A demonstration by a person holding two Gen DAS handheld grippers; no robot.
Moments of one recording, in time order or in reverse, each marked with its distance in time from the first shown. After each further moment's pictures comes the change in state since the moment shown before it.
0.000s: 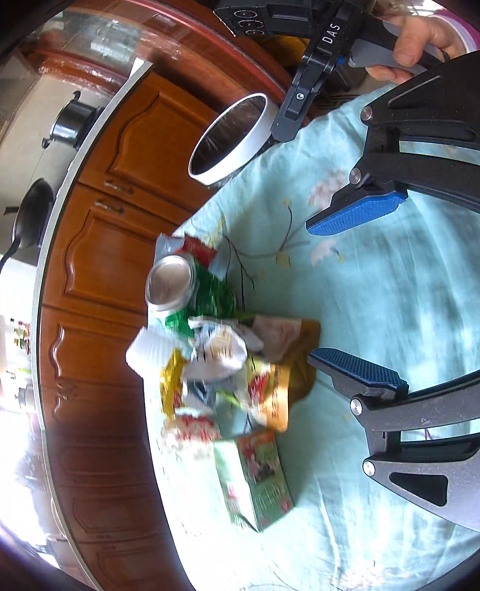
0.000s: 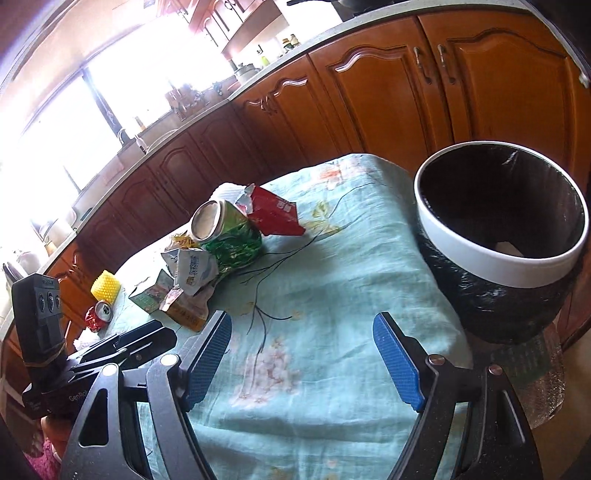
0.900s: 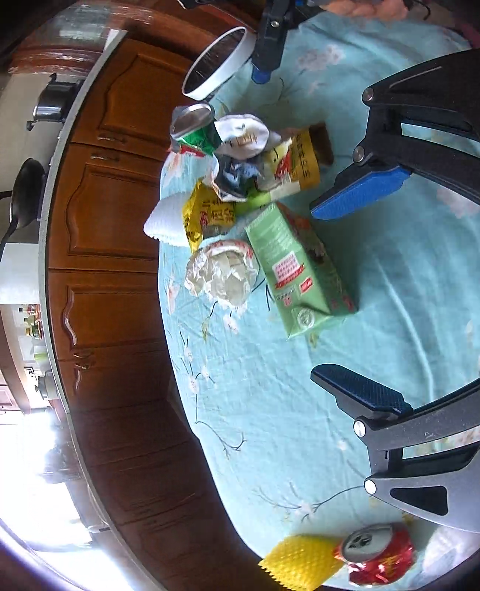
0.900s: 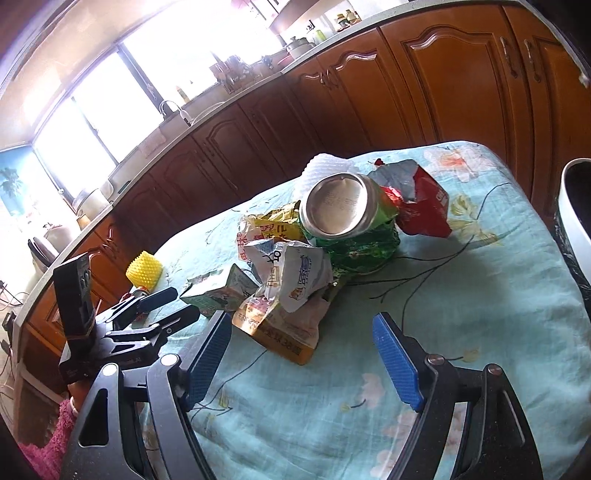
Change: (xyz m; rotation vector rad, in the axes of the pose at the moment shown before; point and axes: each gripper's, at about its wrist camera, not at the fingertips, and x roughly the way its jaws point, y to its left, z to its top) left arm -0.018 0.128 0.039 0.190 -0.005 0.176; right arm 0.075 0.098 0.017 -0.069 0.087 0.168
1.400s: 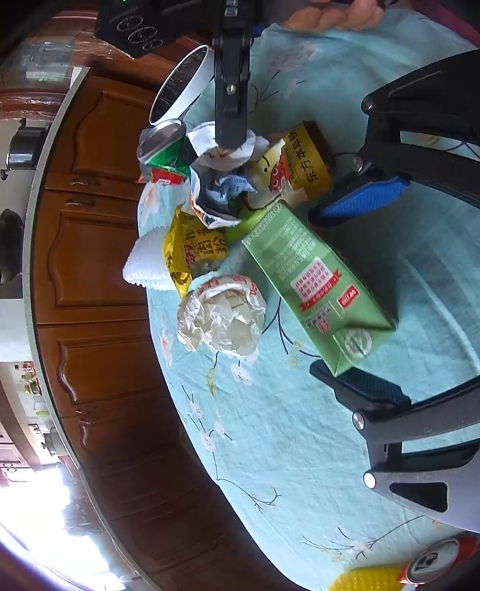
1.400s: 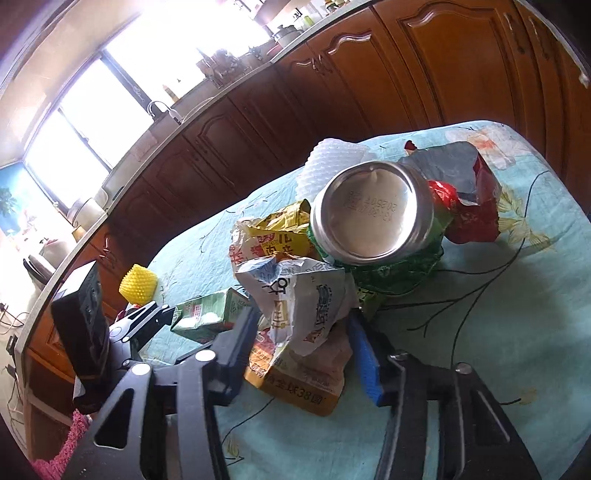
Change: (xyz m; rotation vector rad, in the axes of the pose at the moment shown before) left arm 0.040 -0.015 0.006 0.140 0.021 -0.141; right arm 0.048 0.001 0.018 0.070 0.036 0.003
